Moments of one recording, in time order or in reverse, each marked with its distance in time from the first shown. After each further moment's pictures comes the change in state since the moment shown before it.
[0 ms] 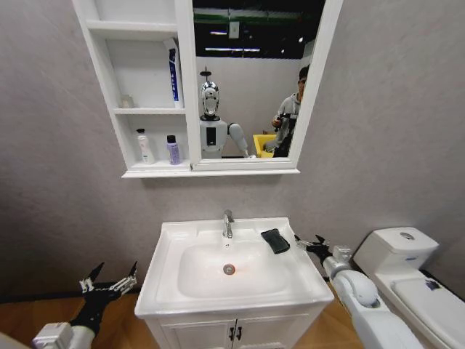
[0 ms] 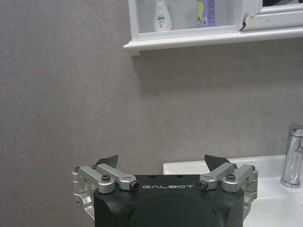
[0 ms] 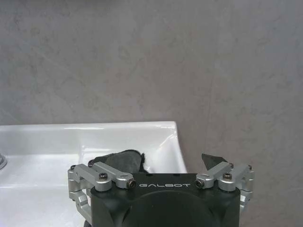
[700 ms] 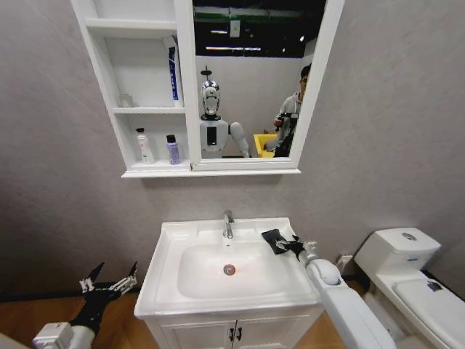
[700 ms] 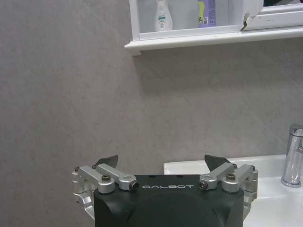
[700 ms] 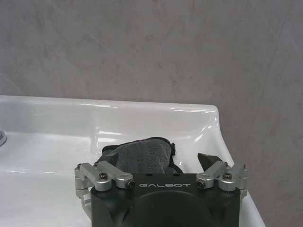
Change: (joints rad) left arm 0.000 0.000 0.000 0.000 0.000 0.000 0.000; right arm 0.235 0.061 -0.175 -0.312 -0.108 0.080 -0.069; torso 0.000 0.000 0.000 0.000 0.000
